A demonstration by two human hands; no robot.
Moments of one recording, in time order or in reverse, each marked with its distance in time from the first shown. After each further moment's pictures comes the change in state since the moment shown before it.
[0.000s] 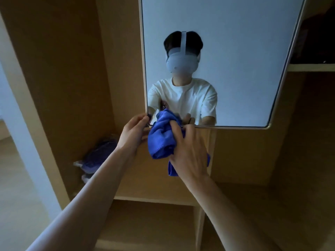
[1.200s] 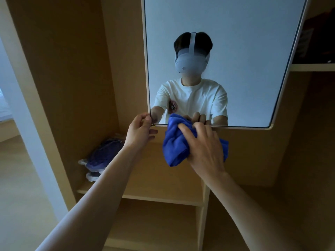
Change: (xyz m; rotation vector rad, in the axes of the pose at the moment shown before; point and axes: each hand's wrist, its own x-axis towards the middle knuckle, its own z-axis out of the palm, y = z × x) left_hand 0.006 -0.008 0.013 0.122 0.119 0.093; right_hand 0.000 0.049 -0.004 -0.133 0.067 -0.189
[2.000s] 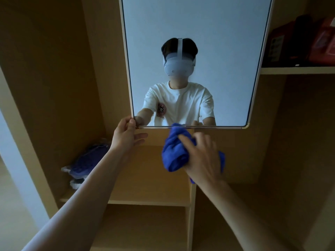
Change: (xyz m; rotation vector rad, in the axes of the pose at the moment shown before) left_hand 0.007 -0.007 0.007 -0.073 0.007 -0.060; right_hand -0.027 0.021 -0.026 0.044 -0.097 0.166
